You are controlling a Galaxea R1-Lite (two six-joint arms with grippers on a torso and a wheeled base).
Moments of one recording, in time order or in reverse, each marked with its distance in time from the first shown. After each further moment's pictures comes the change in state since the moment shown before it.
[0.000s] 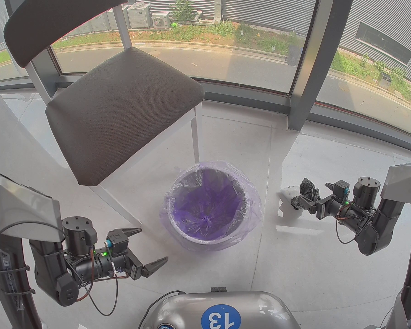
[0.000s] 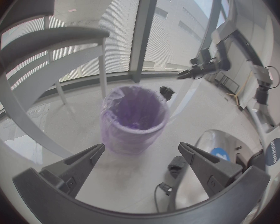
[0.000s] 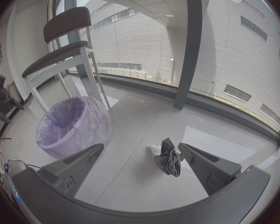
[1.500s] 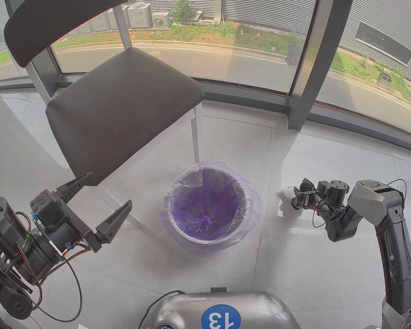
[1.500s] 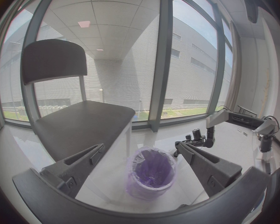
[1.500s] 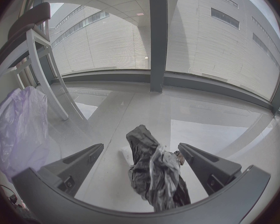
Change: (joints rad) left arm -0.017 -0.603 0.082 0.000 0.240 -0.208; right arm -0.042 0.480 -0.739 0.210 -0.181 0.179
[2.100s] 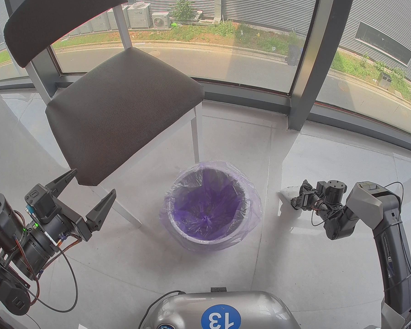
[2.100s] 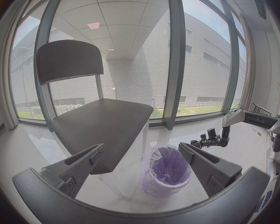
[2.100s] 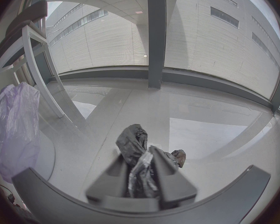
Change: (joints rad) left arm 0.074 0.020 0.003 0.000 0.036 0.001; right arm -0.016 0.039 -0.077 0.069 0.000 0.000
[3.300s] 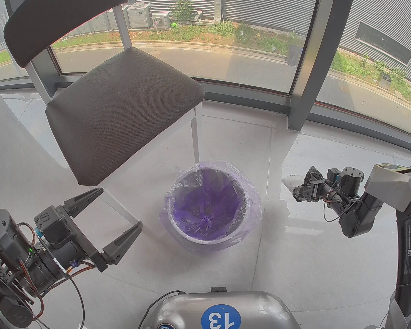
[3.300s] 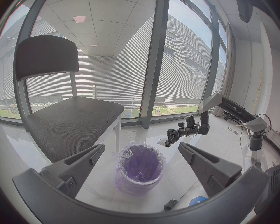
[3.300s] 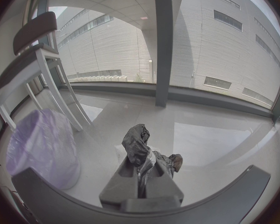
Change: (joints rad) left arm -0.165 -0.028 0.063 0.000 -0.070 -0.002; right arm 0.054 -0.382 0.473 -0.176 0.037 -0.016
